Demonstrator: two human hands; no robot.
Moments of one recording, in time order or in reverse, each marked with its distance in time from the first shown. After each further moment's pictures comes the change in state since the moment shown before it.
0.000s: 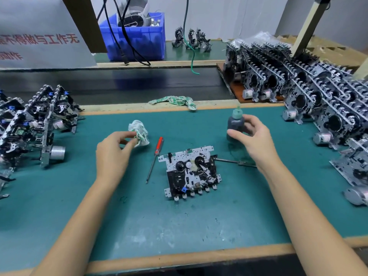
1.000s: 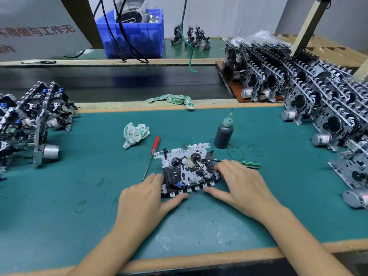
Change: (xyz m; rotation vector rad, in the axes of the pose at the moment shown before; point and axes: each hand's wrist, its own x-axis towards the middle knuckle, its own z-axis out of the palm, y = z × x) left_hand -0.096 0.046 0.005 0.482 -0.316 0.353; right_hand -0.072 0.014 0.004 -1.146 -0.387 -0.525
